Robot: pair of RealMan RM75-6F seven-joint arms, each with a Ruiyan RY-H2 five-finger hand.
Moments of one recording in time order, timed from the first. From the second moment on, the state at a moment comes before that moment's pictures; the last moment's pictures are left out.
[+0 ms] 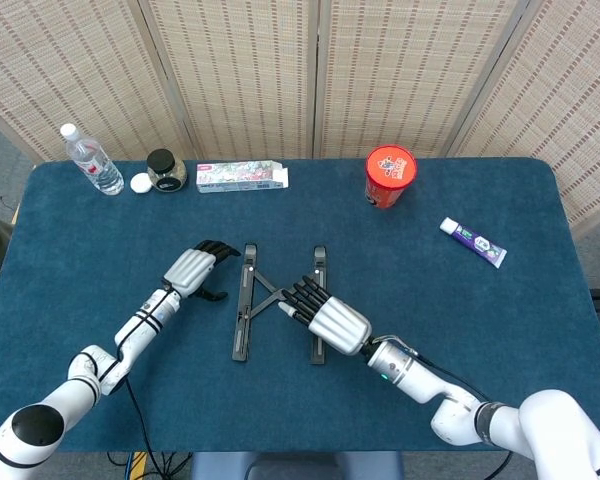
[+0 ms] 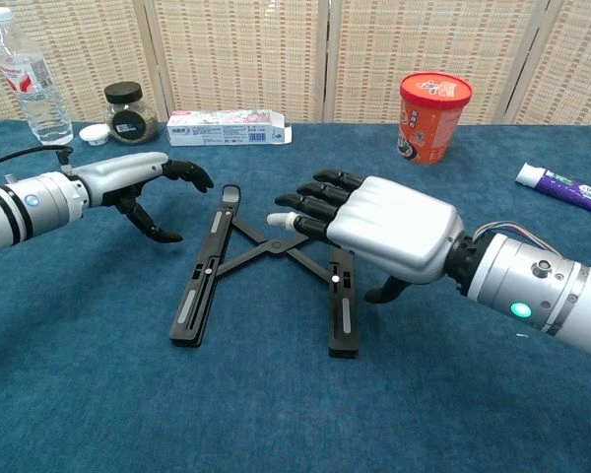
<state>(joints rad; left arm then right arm) -0.86 -1.86 -0.01 -0.51 1.56 0.91 -0.70 0.75 -1.78 -0.02 -1.03 -1.74 1.15 -0.39</state>
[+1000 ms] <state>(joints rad) -0.89 -1.92 -0.01 -0.47 1.55 0.88 -0.75 0.75 -1.79 -0.01 -0.99 -1.73 1.14 -0.38</state>
